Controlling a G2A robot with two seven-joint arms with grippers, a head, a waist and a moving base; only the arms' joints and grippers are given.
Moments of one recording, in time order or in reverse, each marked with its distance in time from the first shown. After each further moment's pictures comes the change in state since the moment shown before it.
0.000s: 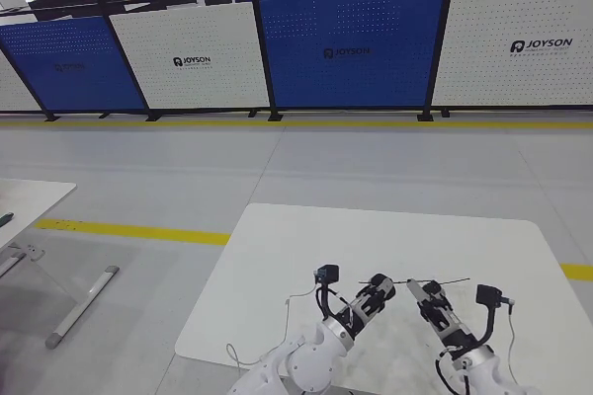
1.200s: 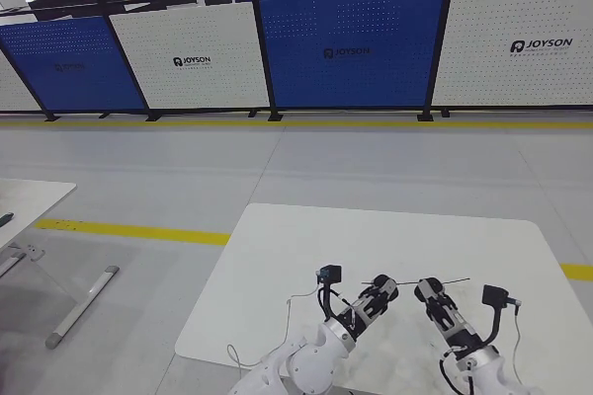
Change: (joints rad) left arm 0.006 -0.004 0.001 -0.011 0.040 -0.005 -0.005; right arm -0.007 0.001 0.020 -0.006 -0.007 -0.021 -0.012
